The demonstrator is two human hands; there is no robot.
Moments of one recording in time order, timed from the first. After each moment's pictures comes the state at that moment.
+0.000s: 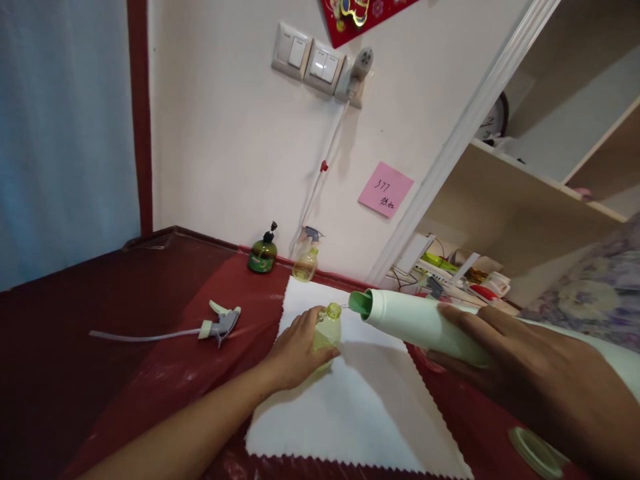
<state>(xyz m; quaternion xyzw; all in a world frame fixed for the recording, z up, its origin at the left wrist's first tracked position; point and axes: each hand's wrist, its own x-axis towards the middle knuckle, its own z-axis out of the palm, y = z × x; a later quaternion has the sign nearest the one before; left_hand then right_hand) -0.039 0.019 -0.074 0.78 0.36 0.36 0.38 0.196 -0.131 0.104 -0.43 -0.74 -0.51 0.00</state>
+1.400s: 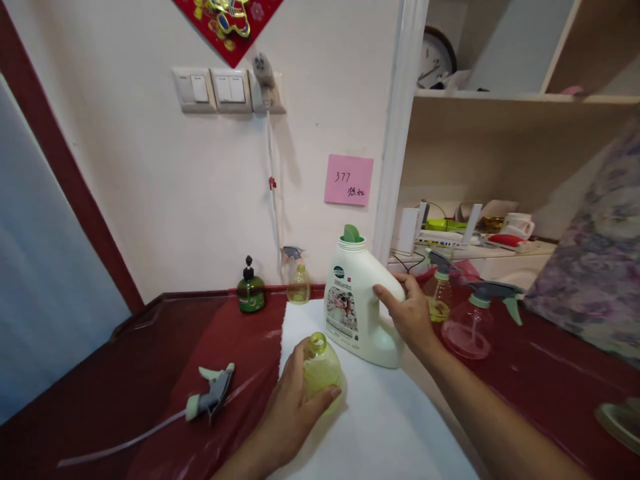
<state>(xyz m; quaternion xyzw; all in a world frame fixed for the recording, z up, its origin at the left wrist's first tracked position) -0.040 0.019 -0.066 0.75 0.42 0.27 0.44 0.225 0.038 -0.030 -0.59 -0.46 0.04 0.66</state>
